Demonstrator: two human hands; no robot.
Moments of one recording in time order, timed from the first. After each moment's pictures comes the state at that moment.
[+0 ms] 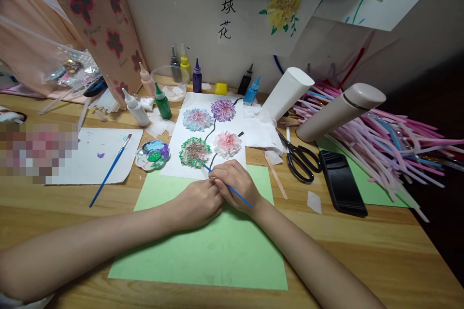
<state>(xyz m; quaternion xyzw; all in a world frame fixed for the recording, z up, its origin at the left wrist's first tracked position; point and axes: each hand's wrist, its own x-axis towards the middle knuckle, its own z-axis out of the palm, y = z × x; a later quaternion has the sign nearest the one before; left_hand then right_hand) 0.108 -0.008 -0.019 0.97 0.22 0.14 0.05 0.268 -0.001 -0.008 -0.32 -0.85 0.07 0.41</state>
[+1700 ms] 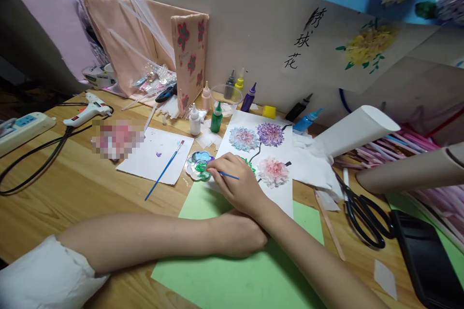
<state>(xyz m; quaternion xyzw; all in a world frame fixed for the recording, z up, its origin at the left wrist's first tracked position) 0.111 -0.006 -0.032 0.97 0.19 0.15 0.02 0.170 0.048 0.029 -0.28 -0.89 0.15 0.32</state>
